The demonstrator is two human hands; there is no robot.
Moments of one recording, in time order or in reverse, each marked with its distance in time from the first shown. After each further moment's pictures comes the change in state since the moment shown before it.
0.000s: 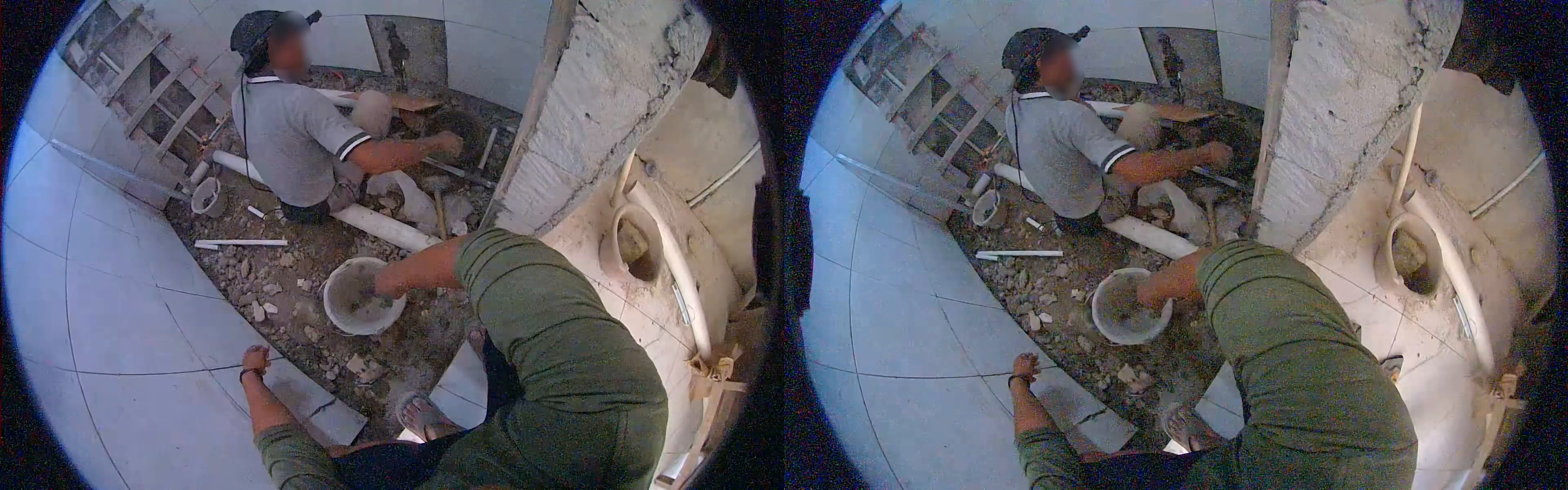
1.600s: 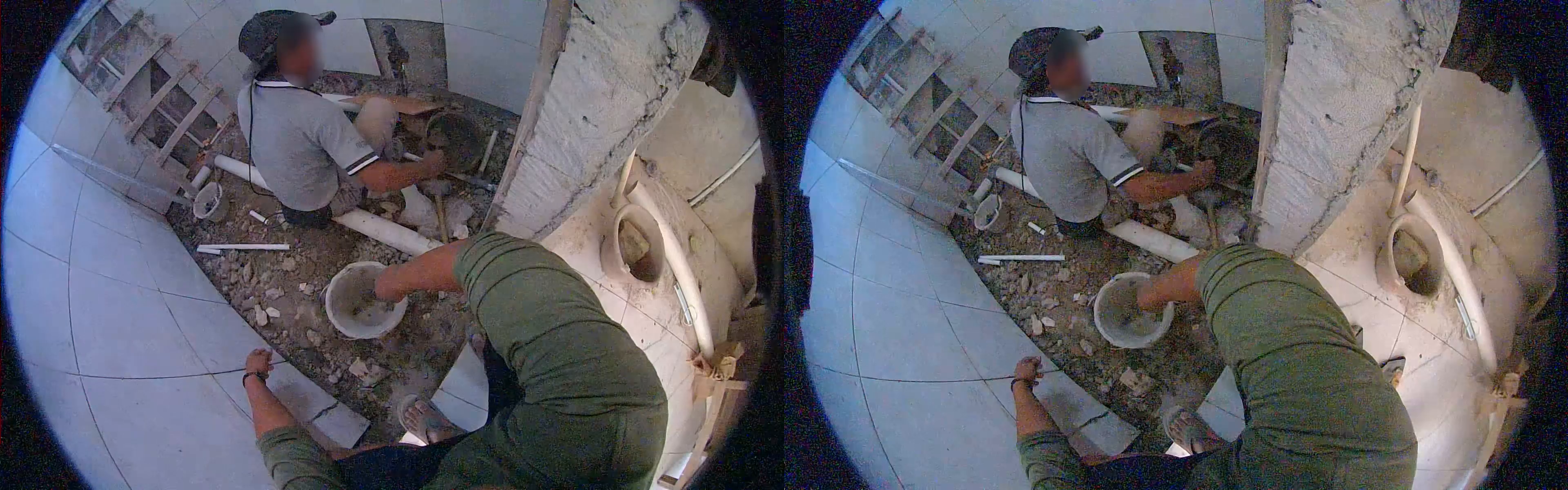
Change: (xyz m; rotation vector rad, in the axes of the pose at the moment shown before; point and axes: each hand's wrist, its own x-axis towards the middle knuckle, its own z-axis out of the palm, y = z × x) left_hand -0.026 0.015 0.001 0.074 0.072 0.276; right_hand -0.007 -0.006 -0.023 -0.097 -0.114 -0.058
